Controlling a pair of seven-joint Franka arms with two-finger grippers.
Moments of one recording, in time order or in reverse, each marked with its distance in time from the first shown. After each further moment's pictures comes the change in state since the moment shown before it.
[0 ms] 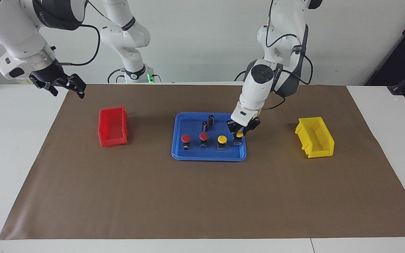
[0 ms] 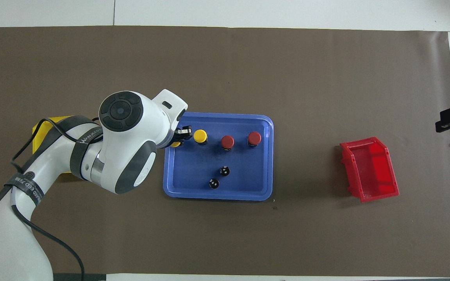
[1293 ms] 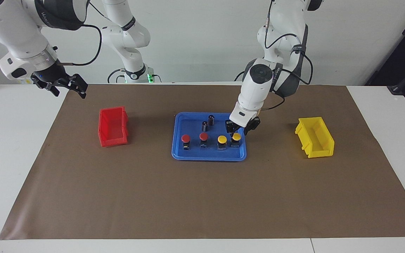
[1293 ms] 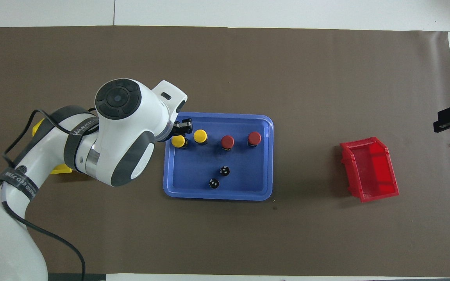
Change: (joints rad) left arm 0.009 -0.001 0.021 0.117 0.000 -0.154 -0.004; right arm 0.001 0.000 0.001 -0.001 0.000 0.000 0.000
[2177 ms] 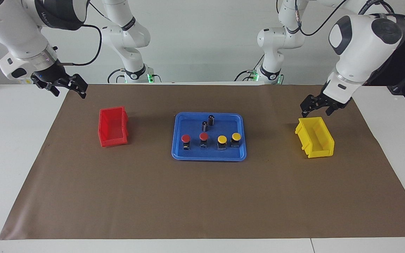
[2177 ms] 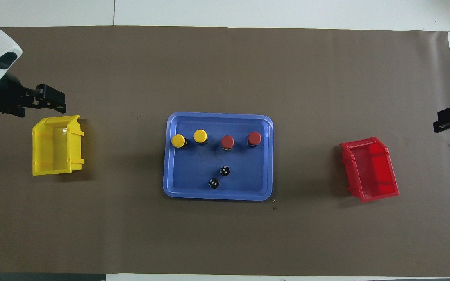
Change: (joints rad) left arm 0.417 -0.107 0.025 0.236 0.024 -0.413 0.494; right arm 0.000 0.000 0.000 0.000 0.000 0.000 0.000
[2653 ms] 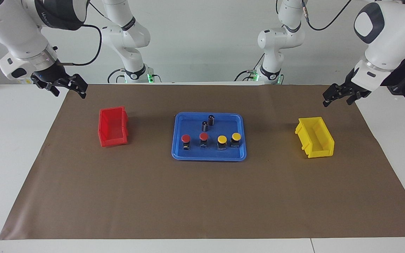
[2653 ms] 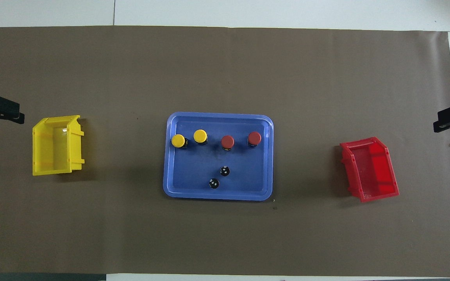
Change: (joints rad) left arm 0.083 -0.081 0.008 0.005 0.000 -0.090 0.128; right arm 0.000 0.000 0.000 0.000 0.000 0.000 0.000
